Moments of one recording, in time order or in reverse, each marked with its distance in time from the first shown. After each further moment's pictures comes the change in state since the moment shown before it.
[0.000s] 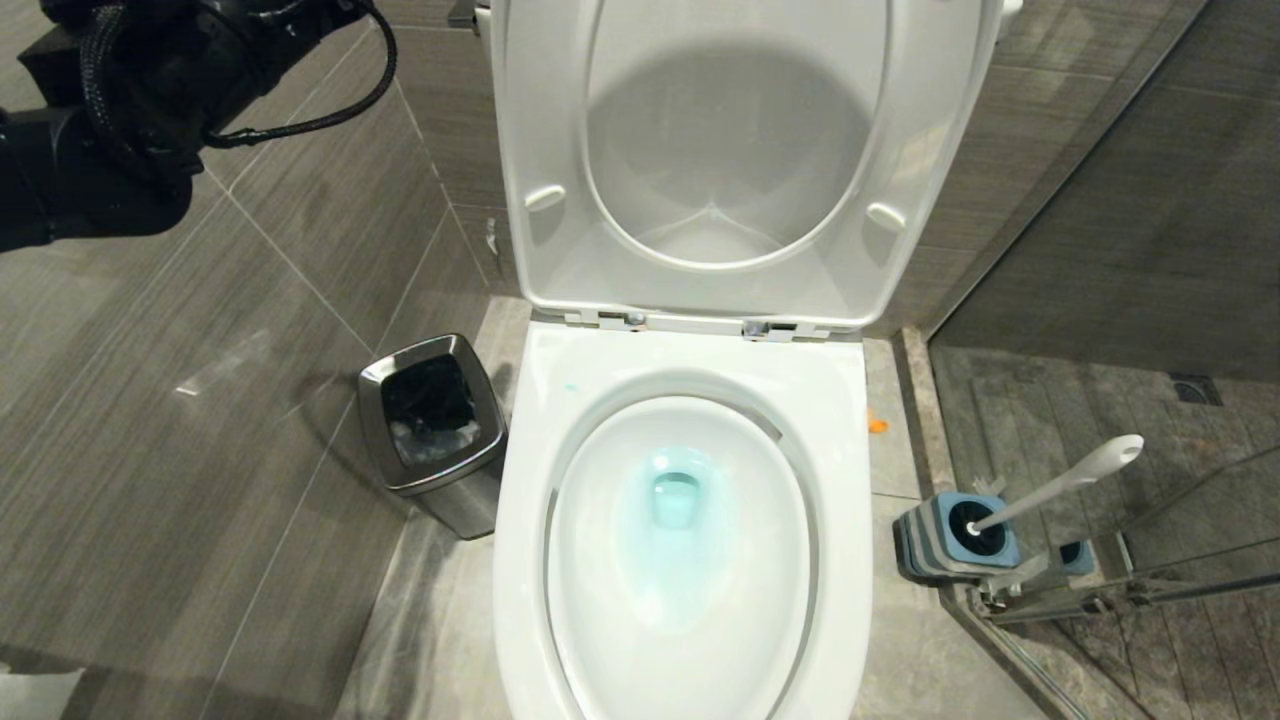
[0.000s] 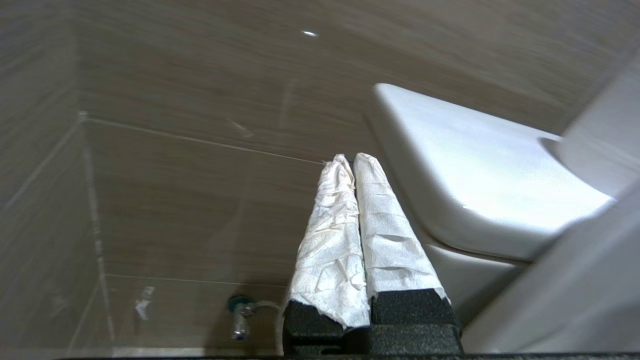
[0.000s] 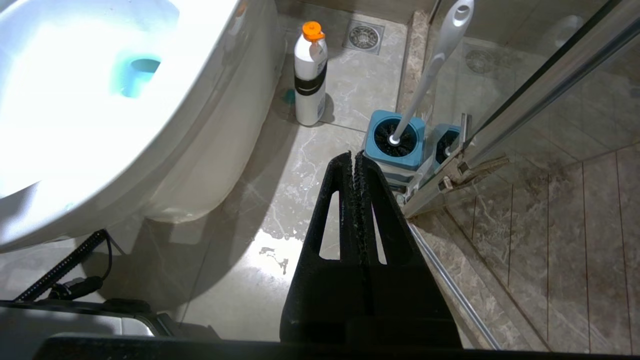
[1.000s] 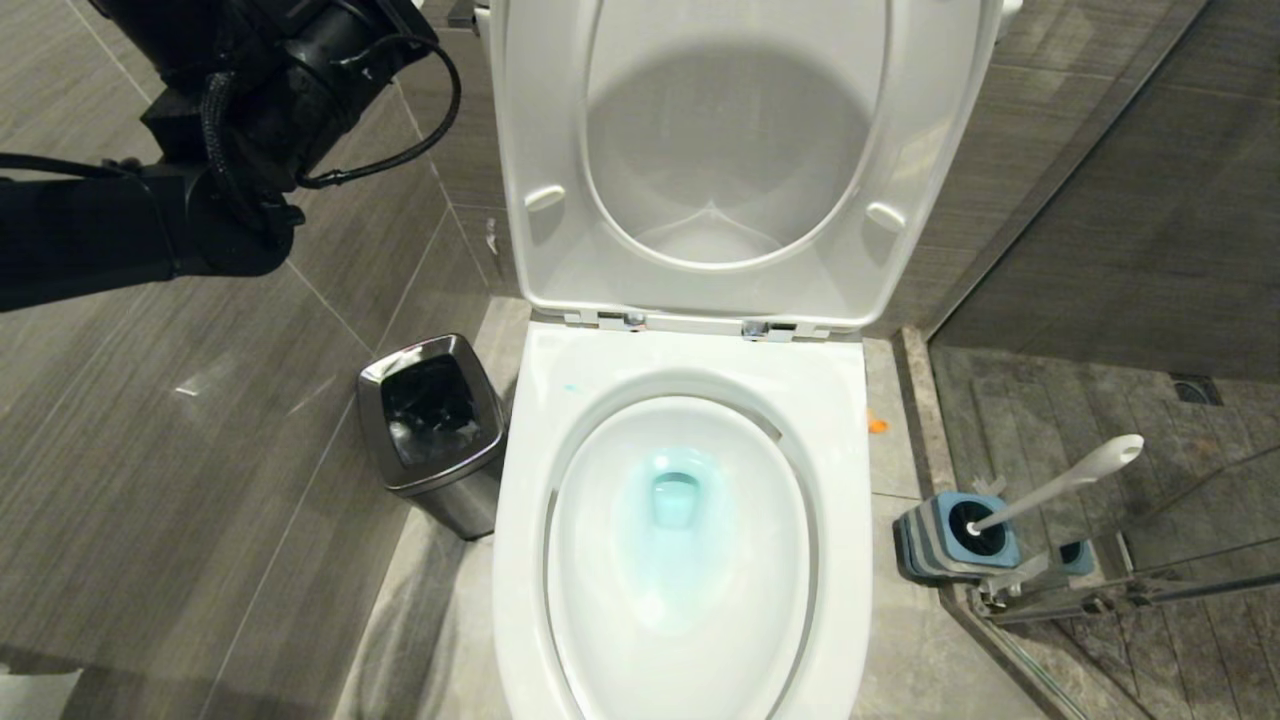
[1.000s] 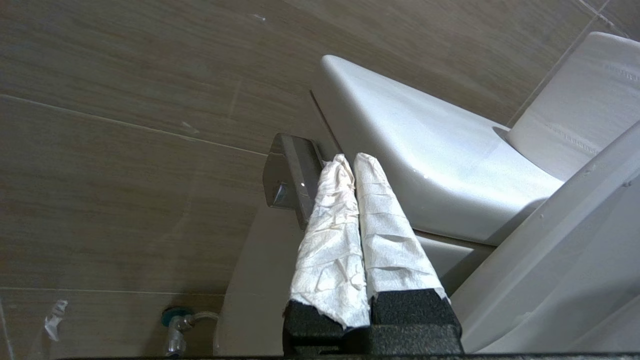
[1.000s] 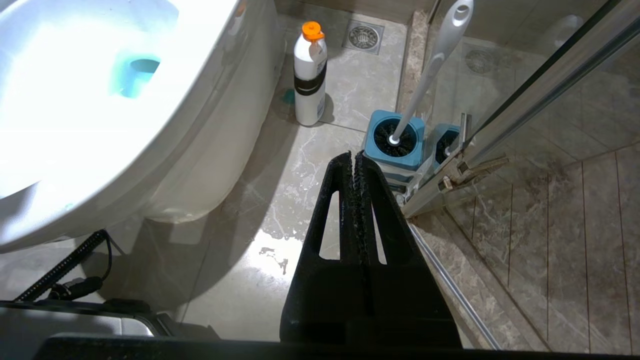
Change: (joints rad) left arm -0.065 0.094 0.000 -0.151 -0.017 -0.070; right arm 0.000 0.000 0.000 0.000 0.000 0.000
